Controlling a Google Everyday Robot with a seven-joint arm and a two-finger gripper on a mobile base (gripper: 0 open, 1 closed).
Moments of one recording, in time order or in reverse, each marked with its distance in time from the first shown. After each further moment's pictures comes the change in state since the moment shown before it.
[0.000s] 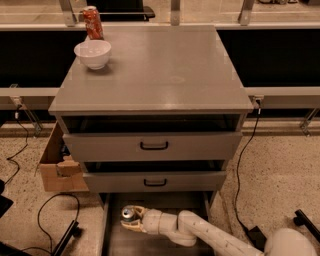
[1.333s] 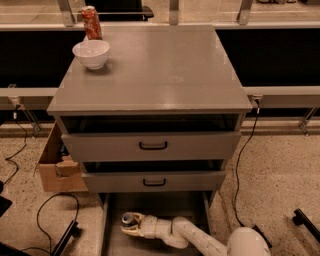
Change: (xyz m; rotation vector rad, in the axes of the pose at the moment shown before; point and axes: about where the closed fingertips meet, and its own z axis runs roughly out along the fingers) arm 0.117 -0.004 0.035 -0.037 -0.029 0.059
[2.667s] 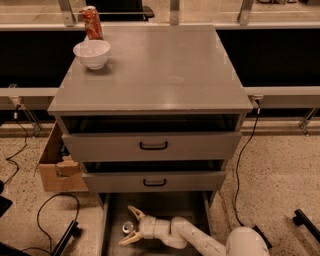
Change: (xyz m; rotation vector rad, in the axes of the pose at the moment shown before) arm -0.001 0.004 0.006 -0.010 -0.006 0.004
